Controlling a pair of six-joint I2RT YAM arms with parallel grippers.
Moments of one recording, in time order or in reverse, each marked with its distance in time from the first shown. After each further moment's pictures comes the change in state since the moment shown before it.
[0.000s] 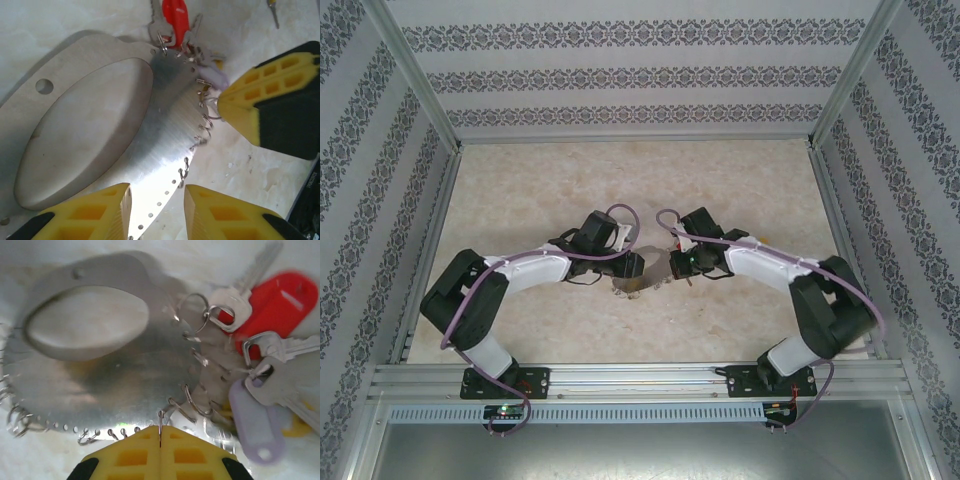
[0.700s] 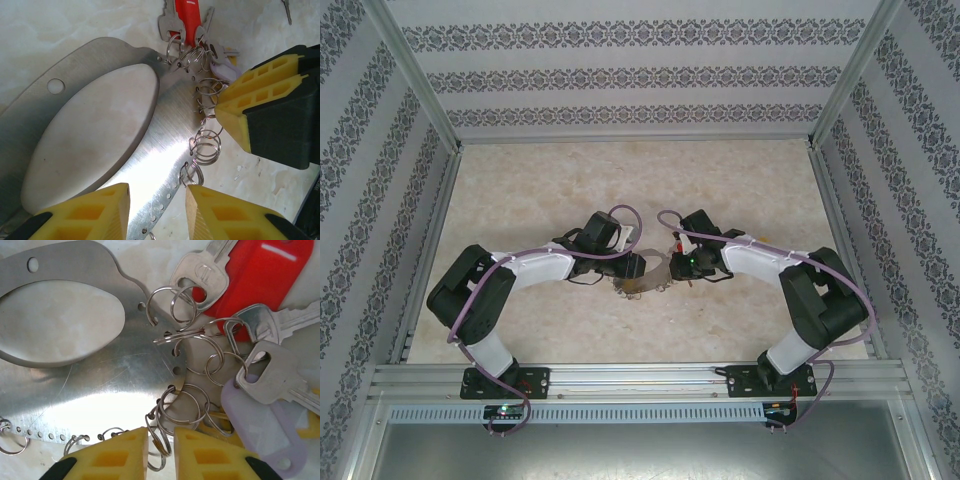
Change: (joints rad) left arm -0.001 0.061 0.018 0.005 0.000 -0.005; right arm -0.032 0.110 0.005 -0.011 0.001 0.079
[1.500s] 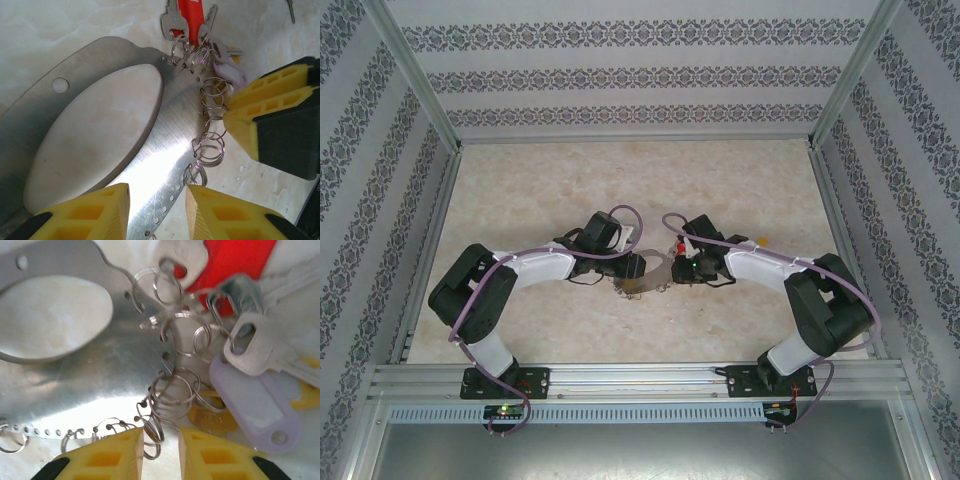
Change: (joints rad) left arm 0.000 0.011 0.003 0.000 0.000 0.000; right arm 0.006 -0.053 -0.048 0.019 0.020 0.067
